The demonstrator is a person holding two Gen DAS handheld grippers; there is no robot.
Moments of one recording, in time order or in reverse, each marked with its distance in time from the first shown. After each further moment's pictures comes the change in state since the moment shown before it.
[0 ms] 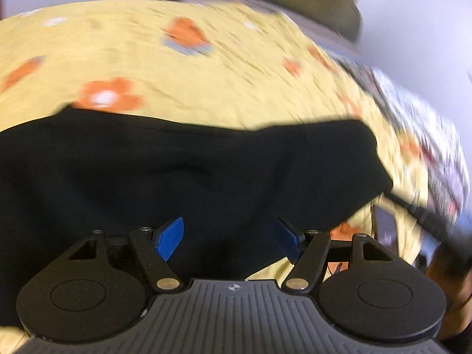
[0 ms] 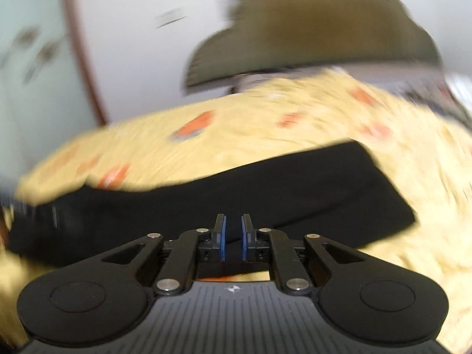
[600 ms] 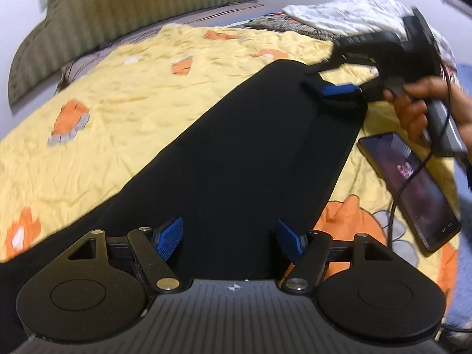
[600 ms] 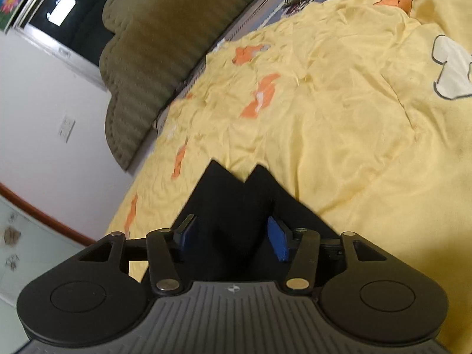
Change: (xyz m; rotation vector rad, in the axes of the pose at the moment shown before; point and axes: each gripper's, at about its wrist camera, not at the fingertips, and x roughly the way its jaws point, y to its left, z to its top) left arm 0.087 -0.103 -0.025 0.625 -0.096 0.077; right arm 0.081 -0.172 0.016 0.694 -0.041 0.033
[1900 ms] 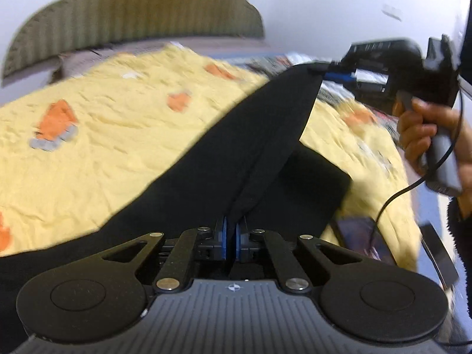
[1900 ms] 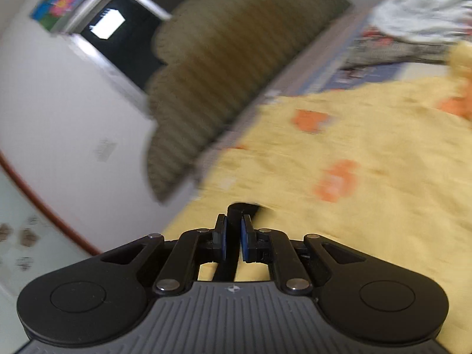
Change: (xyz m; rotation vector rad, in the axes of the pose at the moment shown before) left arm -0.003 0.026 0.037 -0.219 -0.102 -0.179; right arm -0.037 0.079 0.038 -0.136 -0.149 0.037
